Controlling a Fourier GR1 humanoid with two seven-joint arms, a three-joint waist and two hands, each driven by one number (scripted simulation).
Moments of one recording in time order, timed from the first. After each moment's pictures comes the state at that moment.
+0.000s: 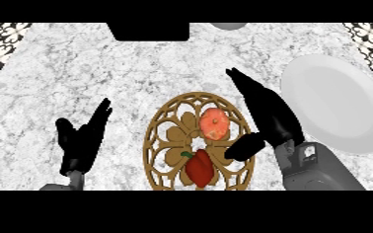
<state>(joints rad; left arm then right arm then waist) 0.00 0.22 -0.16 -1.44 0.21 0.15 0.18 -0.42 -0.34 0.50 -1.75 0.42 0.12 0.78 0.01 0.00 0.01</state>
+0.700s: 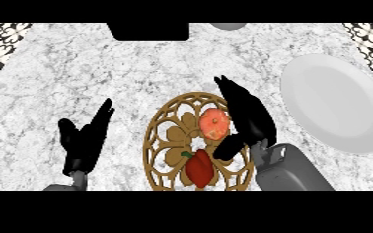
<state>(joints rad) 0.00 0.18 -0.14 -1.44 0.18 0.12 0.17 -0.40 -0.19 0.51 -1.62 0.61 0.15 0.76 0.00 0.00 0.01</state>
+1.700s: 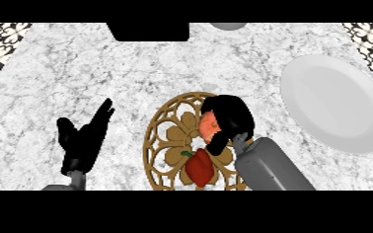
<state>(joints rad) 0.01 0.16 -0.10 -1.46 0.15 0.07 0.21 -0.43 -0.08 0.49 -1.36 0.79 0.21 0.60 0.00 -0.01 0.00</state>
